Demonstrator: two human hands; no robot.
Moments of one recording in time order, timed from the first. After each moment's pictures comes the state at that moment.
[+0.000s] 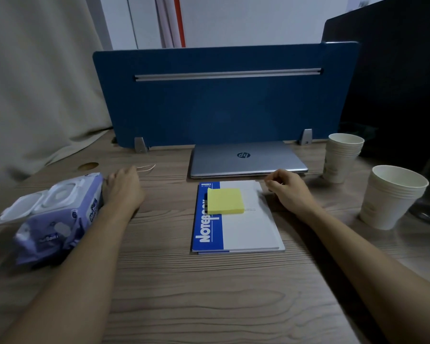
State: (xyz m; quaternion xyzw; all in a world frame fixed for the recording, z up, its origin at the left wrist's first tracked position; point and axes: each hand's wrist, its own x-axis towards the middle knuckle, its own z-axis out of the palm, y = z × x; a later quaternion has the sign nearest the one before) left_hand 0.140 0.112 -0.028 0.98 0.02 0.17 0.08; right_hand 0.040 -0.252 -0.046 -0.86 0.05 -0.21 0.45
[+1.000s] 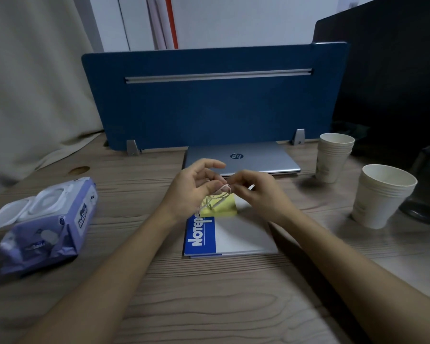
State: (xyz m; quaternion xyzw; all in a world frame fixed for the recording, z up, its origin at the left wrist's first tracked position) left_hand 0.058 -0.010 -0.005 0.69 -0.35 0.00 0.63; right_hand 0.022 -0.199 -0.021 -0.86 -0.16 -0.22 0.44
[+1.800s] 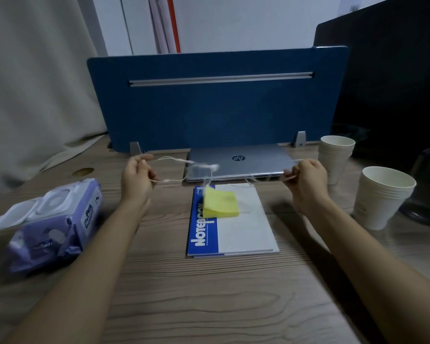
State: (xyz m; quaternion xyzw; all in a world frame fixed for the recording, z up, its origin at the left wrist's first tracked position) left_hand 0.120 0.060 -0.012 0.66 -0.02 0.19 0.73; right_hand 0.026 -0.258 -0.007 -0.47 0.16 -0.29 0.82
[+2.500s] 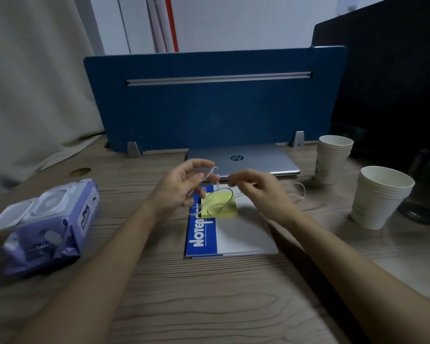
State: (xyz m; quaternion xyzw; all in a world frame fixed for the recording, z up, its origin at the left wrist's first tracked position) left_hand 0.070 0.017 0.005 0.68 -0.31 -0.11 0.65; right_hand 0.021 -0.202 -0.020 -0.85 -0.13 -0.22 0.47
